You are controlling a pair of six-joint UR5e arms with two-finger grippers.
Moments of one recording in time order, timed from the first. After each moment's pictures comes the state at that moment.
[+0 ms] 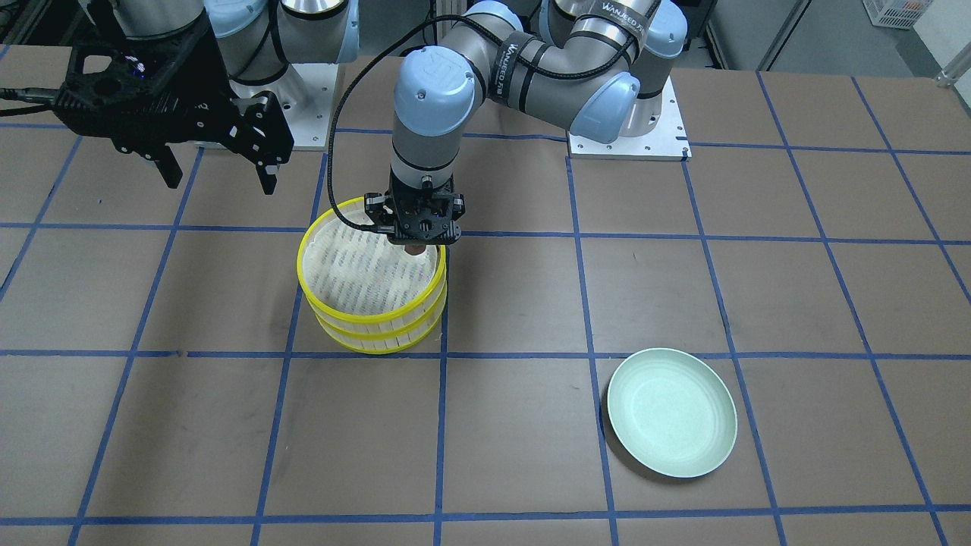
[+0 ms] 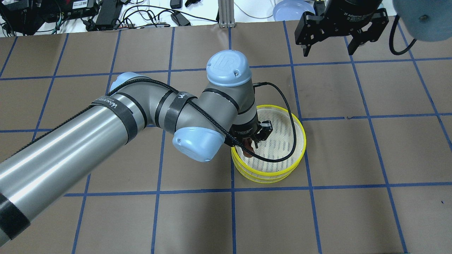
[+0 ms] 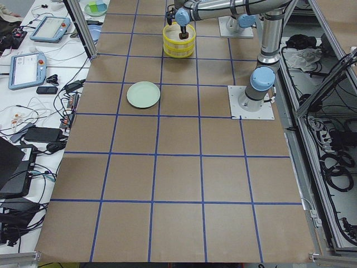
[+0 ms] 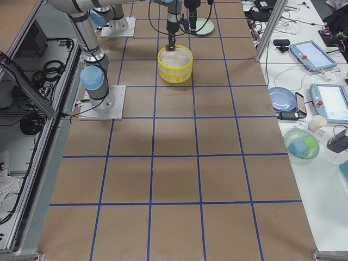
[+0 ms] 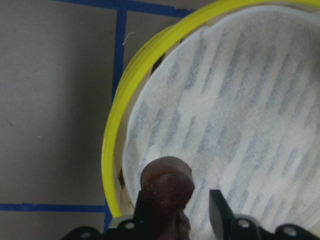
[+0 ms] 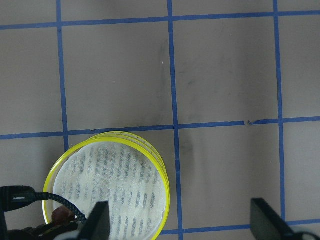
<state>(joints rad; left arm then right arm) -2.06 -1.85 -1.75 -1.13 1.40 -0.60 1.64 -1.54 1.44 -1.58 -1.61 0.11</state>
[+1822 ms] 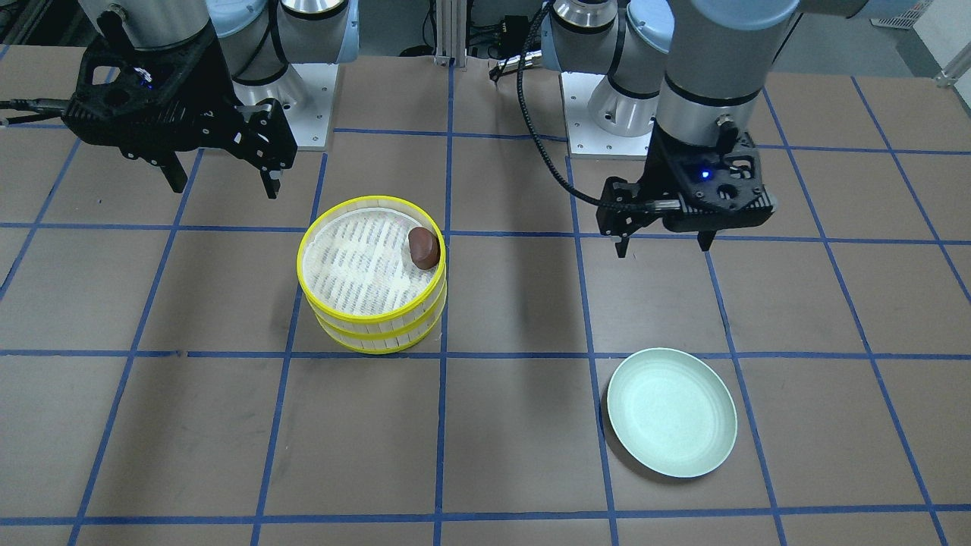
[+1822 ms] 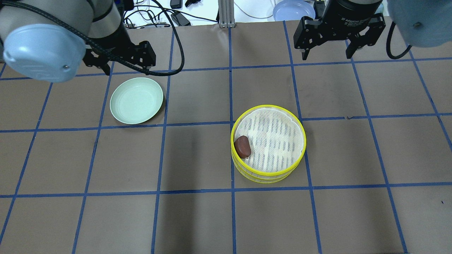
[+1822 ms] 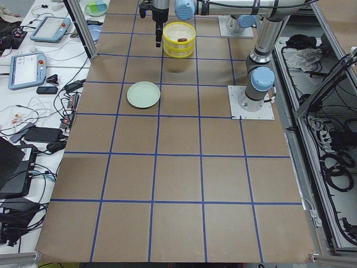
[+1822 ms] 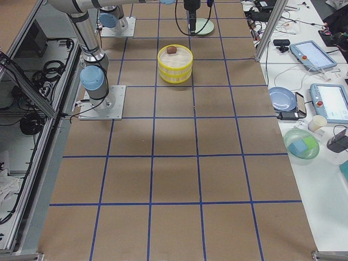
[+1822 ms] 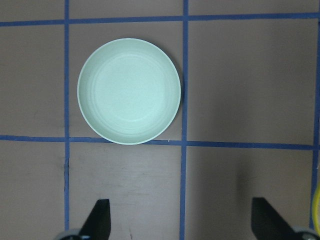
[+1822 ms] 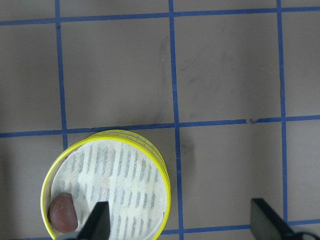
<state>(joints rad) -1.61 -1.64 -1.56 -1.39 1.70 -0.08 1.64 -1.54 1.46 -1.59 -1.60 0.11</state>
